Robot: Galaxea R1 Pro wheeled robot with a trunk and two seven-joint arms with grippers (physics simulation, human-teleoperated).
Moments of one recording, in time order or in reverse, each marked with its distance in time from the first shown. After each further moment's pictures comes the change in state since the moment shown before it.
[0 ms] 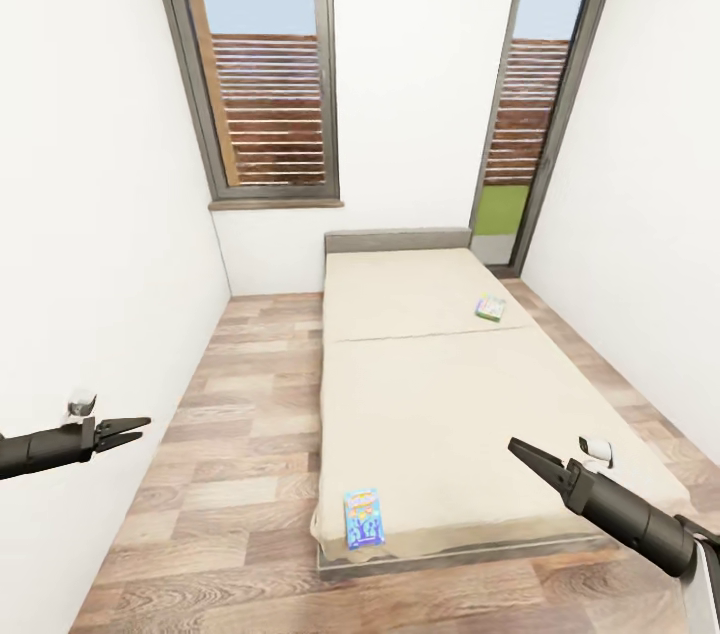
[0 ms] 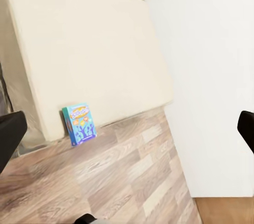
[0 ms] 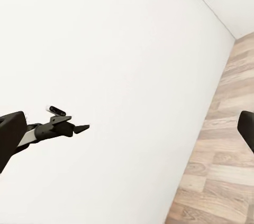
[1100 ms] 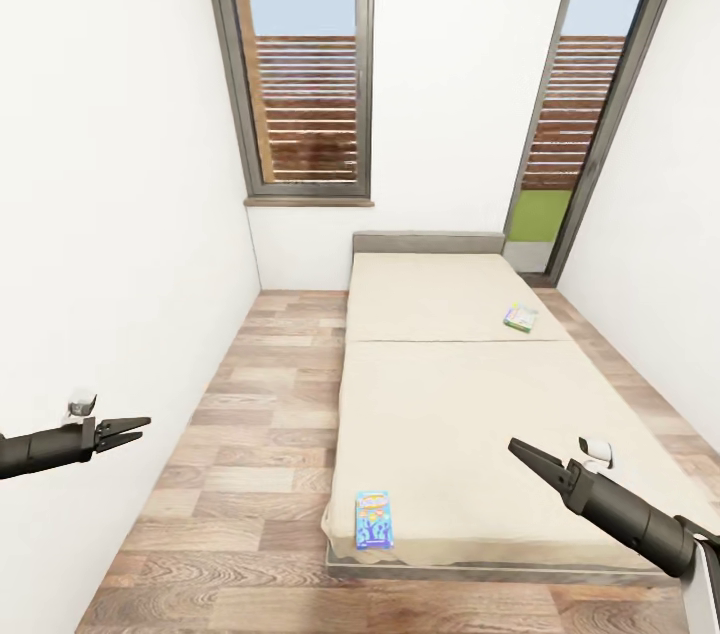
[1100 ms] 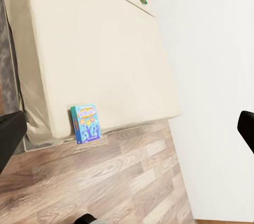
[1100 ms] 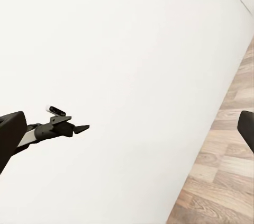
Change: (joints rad) left arm -0.001 -0.001 0.000 0.000 0.000 0.000 0.001; right arm 0.000 0.000 -0.001 0.003 0.000 0.000 0.000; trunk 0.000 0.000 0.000
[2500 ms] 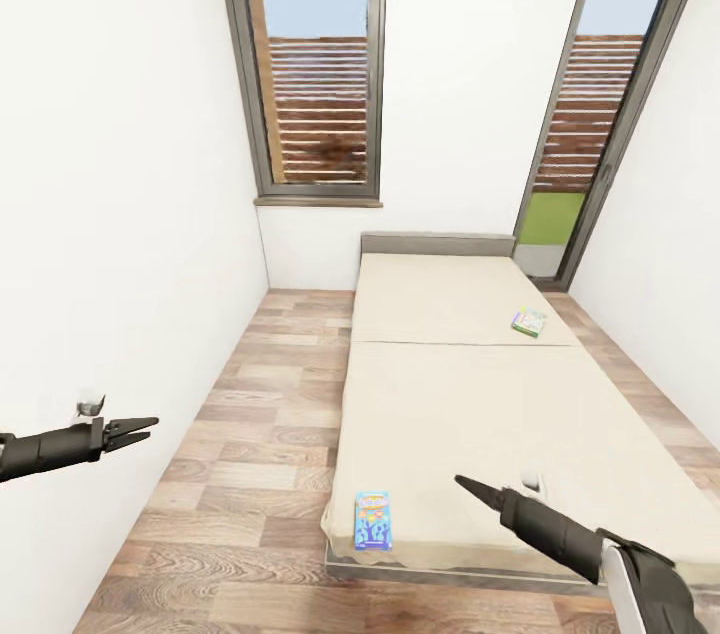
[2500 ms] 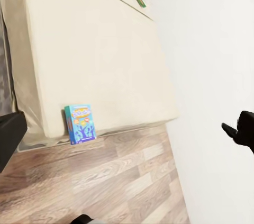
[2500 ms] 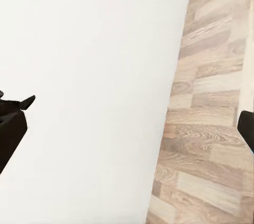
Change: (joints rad) left arm 0.001 -0.021 0.000 0.000 -0.001 -0.002 0.000; right arm -0.008 0.017 0.181 0.263 -0.019 0.003 -0.344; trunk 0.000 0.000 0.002
